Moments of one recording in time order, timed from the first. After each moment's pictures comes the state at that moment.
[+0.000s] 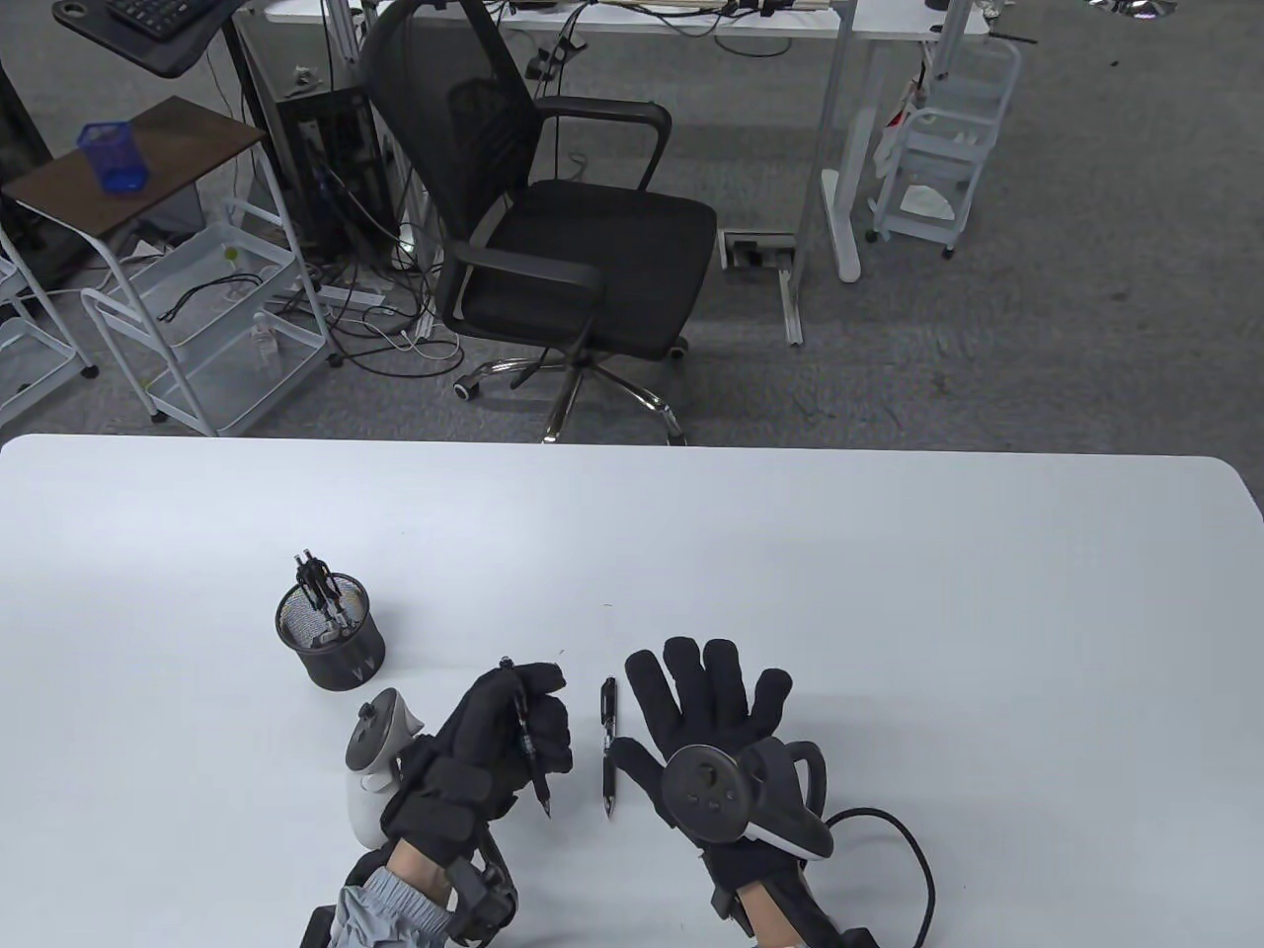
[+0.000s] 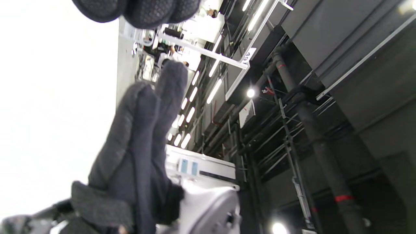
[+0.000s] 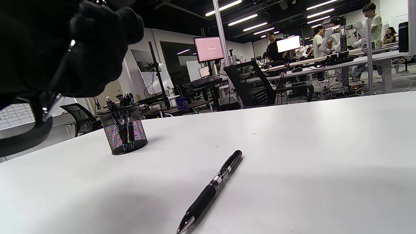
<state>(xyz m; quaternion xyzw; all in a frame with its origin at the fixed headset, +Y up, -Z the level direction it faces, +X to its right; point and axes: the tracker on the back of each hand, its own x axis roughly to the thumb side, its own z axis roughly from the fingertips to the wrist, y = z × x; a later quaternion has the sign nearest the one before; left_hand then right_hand) -0.179 -0.741 -0.273 -0.18 -0.17 0.79 0.57 0.061 -0.694 -0.251 0.23 -0.02 0.96 0.14</state>
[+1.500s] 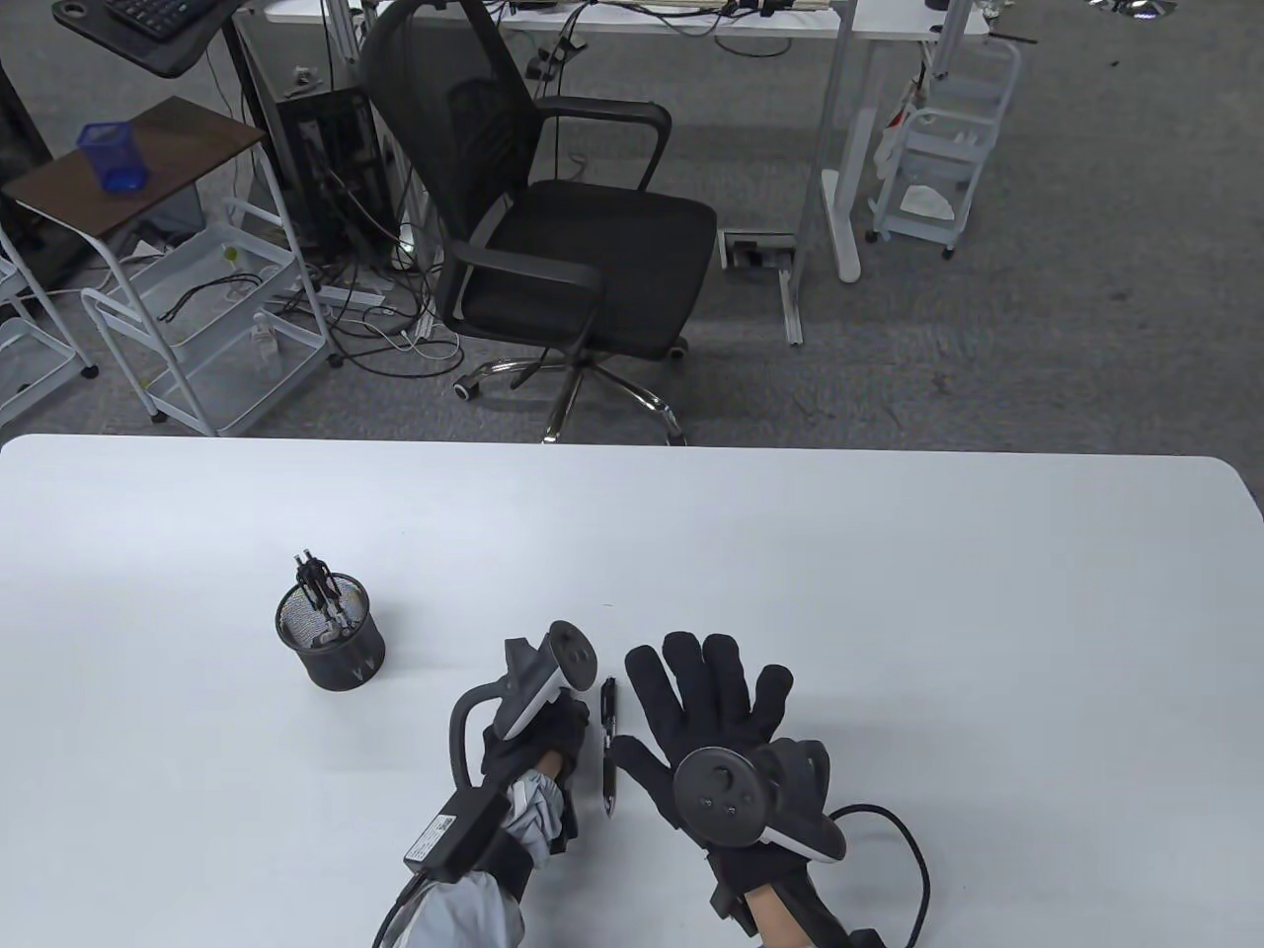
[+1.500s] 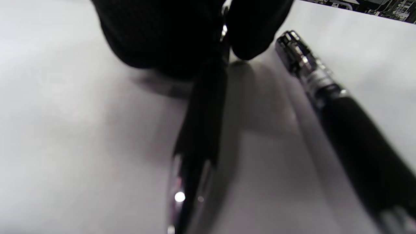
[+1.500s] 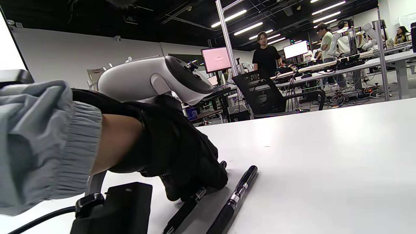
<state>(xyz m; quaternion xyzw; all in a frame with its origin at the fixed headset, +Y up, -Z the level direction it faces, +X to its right) -0.117 -0.795 -0.359 -0.23 0.09 0.08 0.96 0.065 -0.687 -0.248 0.25 -0.03 0.95 0.17</state>
